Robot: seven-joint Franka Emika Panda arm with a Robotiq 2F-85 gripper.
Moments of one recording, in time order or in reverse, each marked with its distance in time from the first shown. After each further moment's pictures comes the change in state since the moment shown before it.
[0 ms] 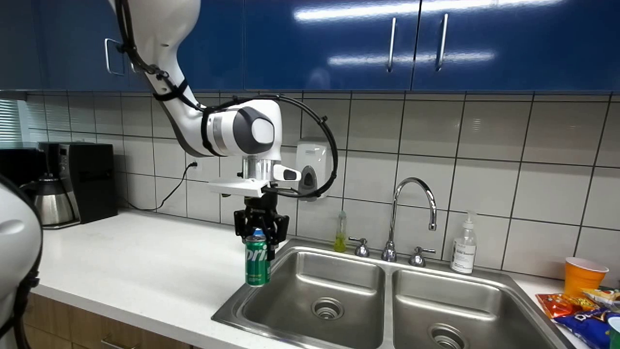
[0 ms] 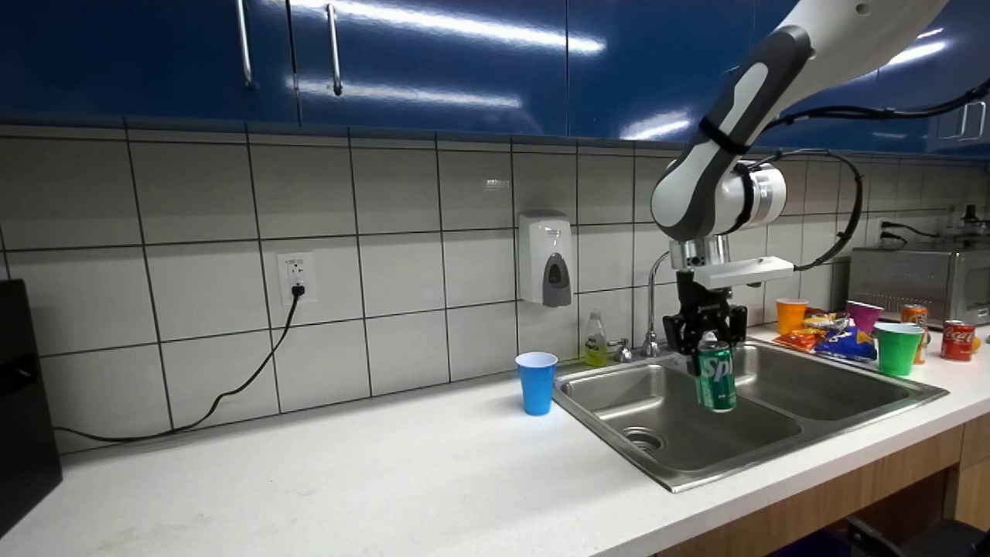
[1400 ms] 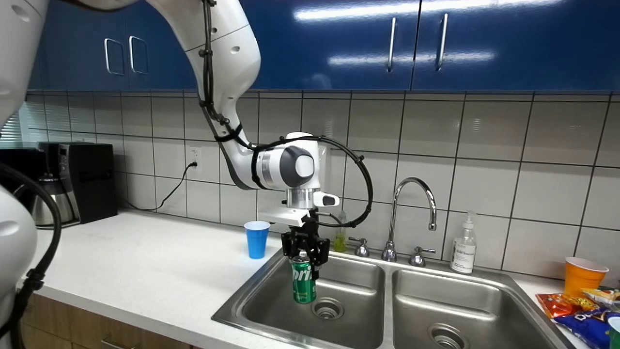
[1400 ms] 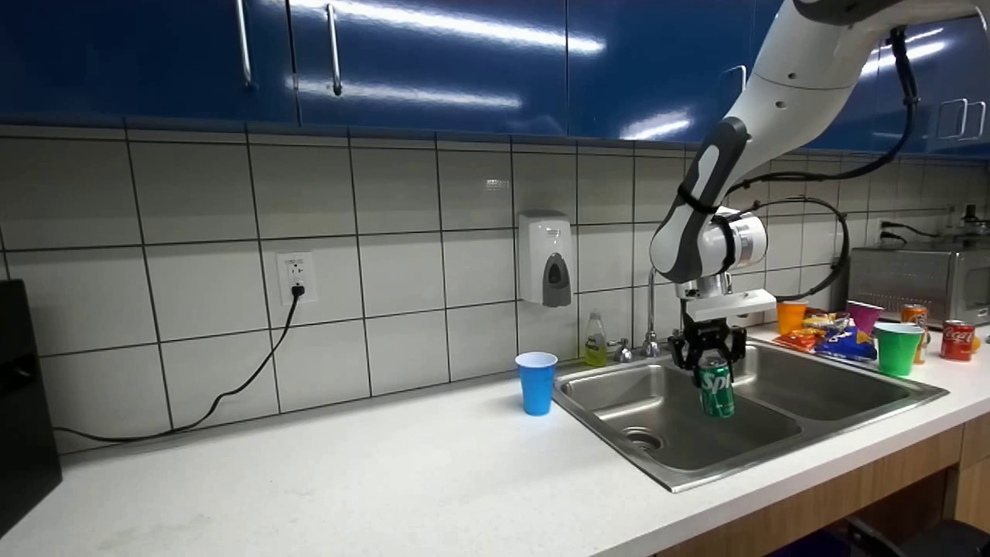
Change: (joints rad) arm -0.024 0.362 -0.102 0.253 -0.012 0.143 0.085
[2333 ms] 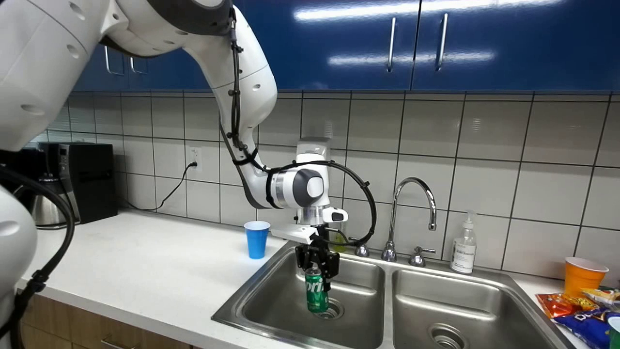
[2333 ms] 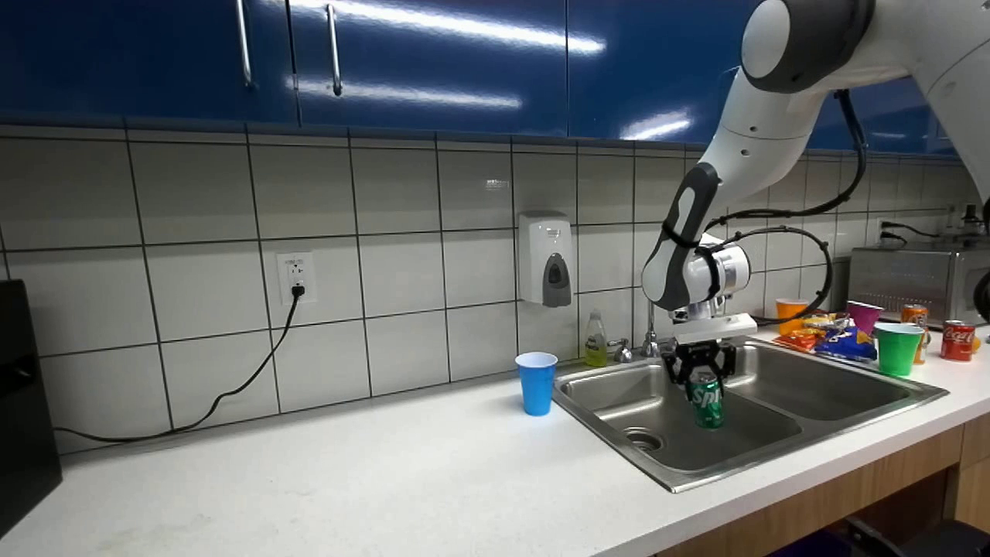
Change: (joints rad) arm 0.000 0.205 -0.015 0.153 0.026 0.069 0.084
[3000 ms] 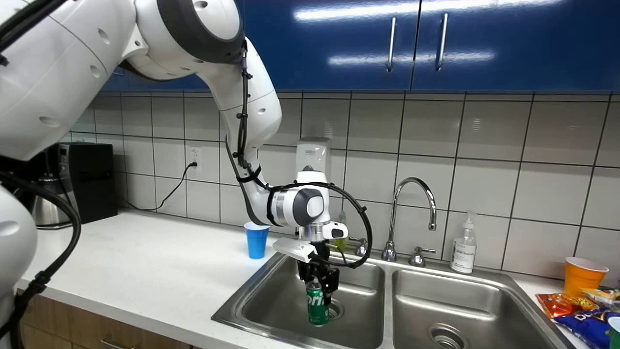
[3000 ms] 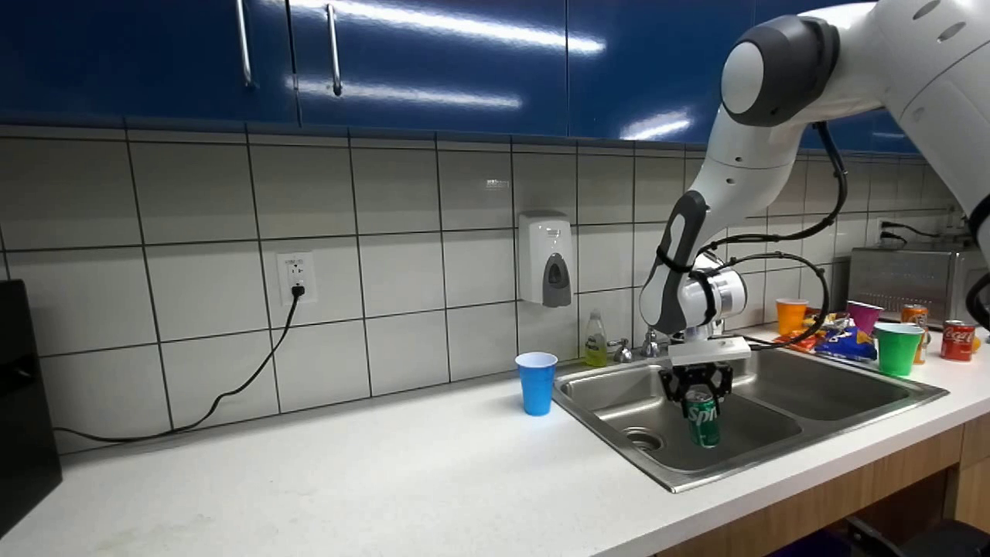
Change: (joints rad) arm 0.001 0.118 0.000 0.042 0.048 0.093 0.033
